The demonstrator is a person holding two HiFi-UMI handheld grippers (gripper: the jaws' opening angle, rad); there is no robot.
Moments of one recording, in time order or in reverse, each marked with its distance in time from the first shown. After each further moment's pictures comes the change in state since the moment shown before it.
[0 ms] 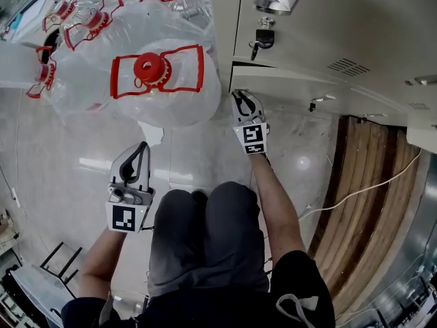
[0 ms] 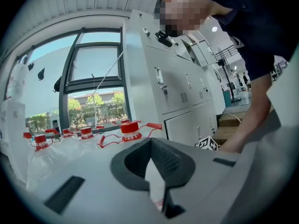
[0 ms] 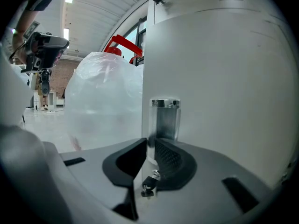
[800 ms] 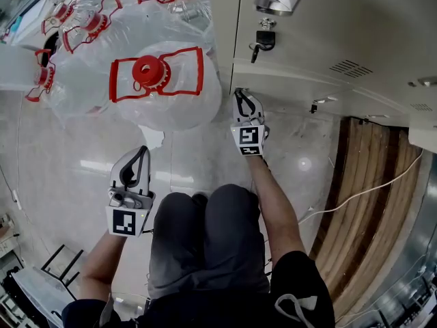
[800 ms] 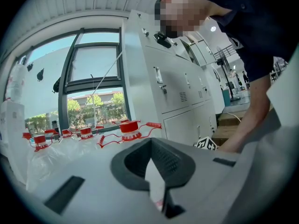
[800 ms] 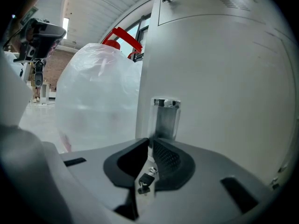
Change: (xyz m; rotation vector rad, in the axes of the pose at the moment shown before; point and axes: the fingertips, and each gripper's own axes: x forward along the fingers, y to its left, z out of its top) left arm 0.000 -0.001 -0.003 0.015 -0.003 -0.004; right arm 0.006 -0.009 -0.002 -0.049 0.029 -0.100
